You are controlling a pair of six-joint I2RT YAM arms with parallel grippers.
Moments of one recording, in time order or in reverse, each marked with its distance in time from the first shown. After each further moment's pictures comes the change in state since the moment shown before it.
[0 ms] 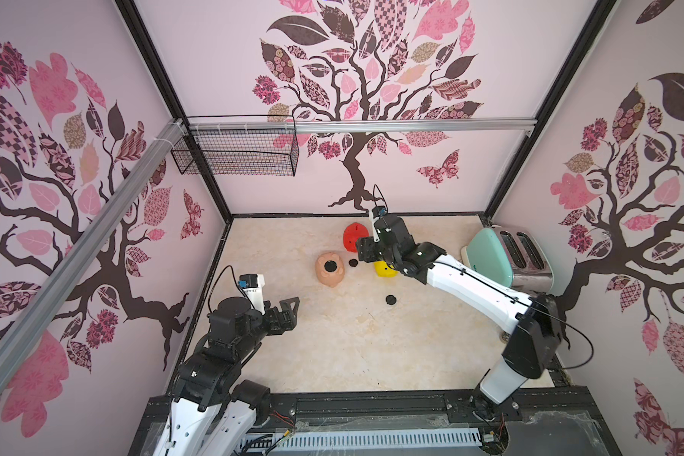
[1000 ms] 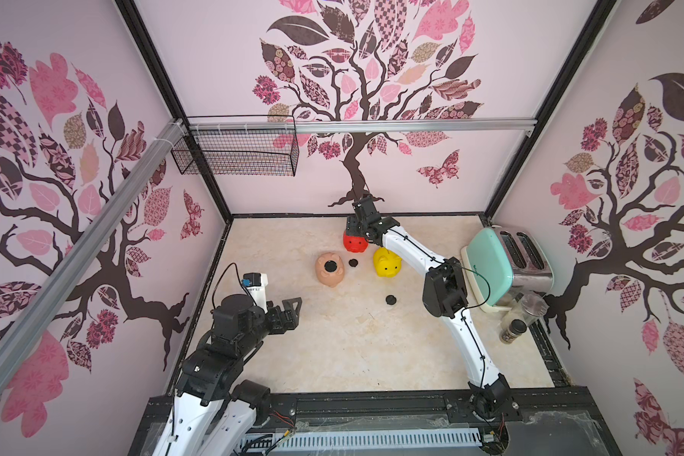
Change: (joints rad) left arm 0.000 0.027 0.000 0.000 0.026 0.000; right arm -0.137 0.751 0.765 -0.113 0.020 0.093
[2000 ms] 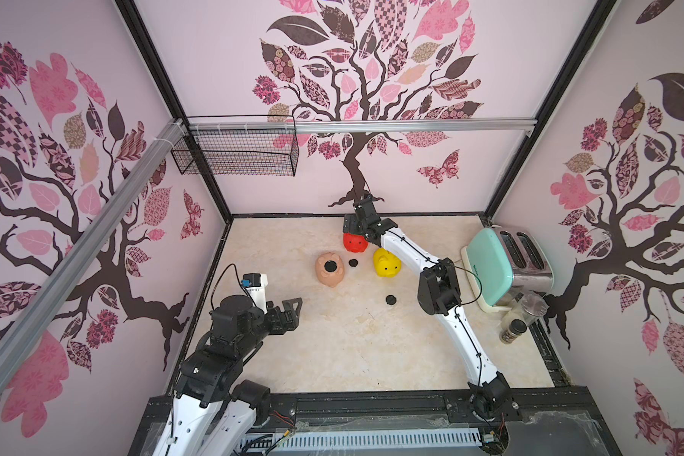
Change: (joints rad) left arm 0.000 -0.010 0.000 0.000 0.011 0.000; right arm -0.022 0.126 0.124 0.043 0.008 -0.006
